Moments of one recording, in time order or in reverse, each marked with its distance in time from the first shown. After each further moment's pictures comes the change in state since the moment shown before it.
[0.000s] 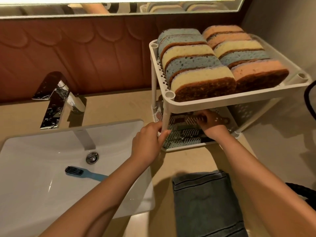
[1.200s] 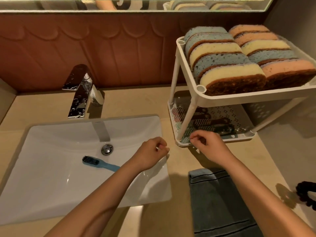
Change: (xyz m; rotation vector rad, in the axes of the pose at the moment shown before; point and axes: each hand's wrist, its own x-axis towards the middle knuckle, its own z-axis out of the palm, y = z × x) left_hand -0.037 -0.062 -0.012 -0.340 -0.382 -0.214; right_hand -0.074 -0.044 0.036 0.119 -0.175 -0.108
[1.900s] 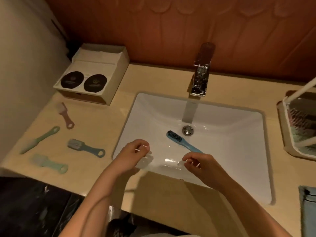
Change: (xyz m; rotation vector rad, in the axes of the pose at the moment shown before) left_hand -0.210 -0.193 -0.178 -0.214 0.371 -0.340; right_hand -0.042 -0.183 0.229 0.072 -0.427 -0.330
